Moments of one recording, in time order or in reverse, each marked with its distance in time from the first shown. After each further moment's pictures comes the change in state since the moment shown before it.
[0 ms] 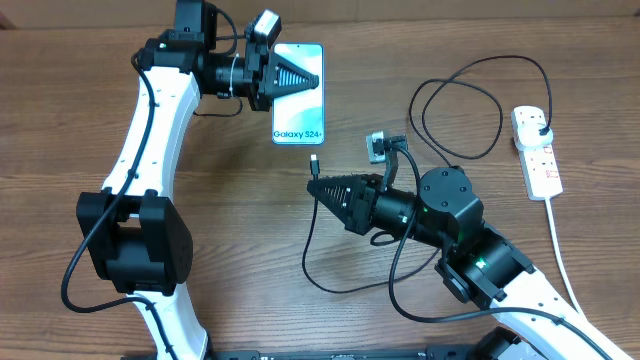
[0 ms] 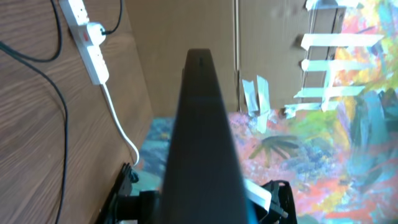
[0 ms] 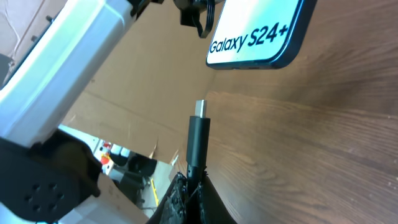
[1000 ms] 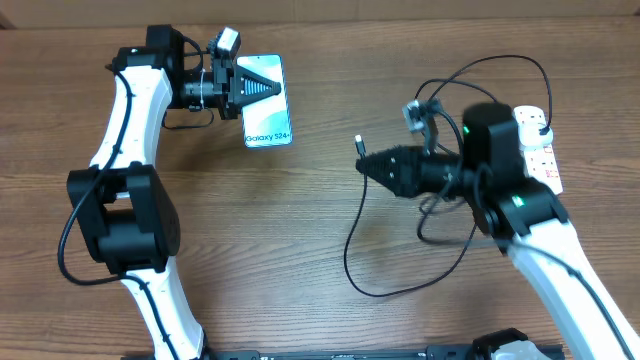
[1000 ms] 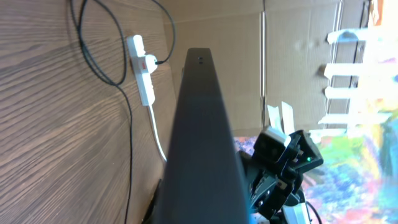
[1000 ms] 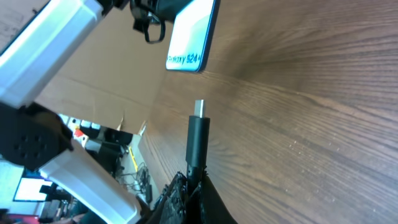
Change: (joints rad) left arm 0.144 0.122 0.002 -0.231 -0.061 0.365; right arm -0.386 0.115 0.173 -0.467 -0.399 -0.405
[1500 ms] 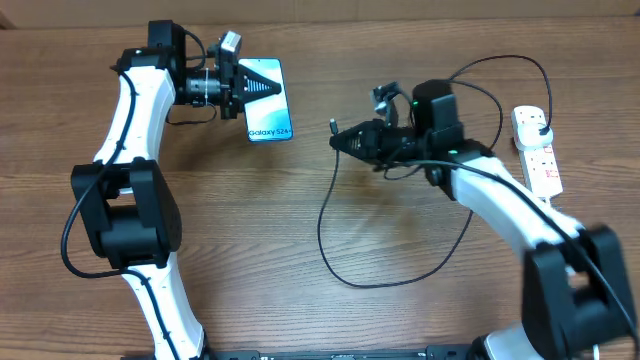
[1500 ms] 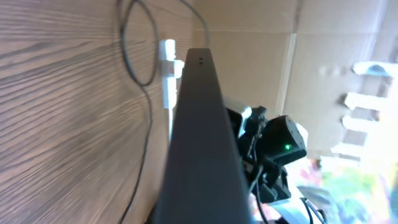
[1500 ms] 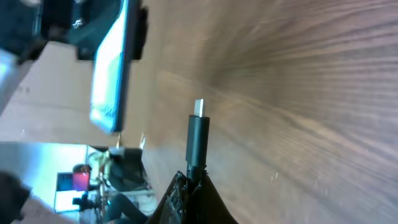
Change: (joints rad) left arm 0.000 0.041 0.001 0.144 -0.102 -0.232; right arm 0.018 0.477 0.085 0.327 -0.030 0.147
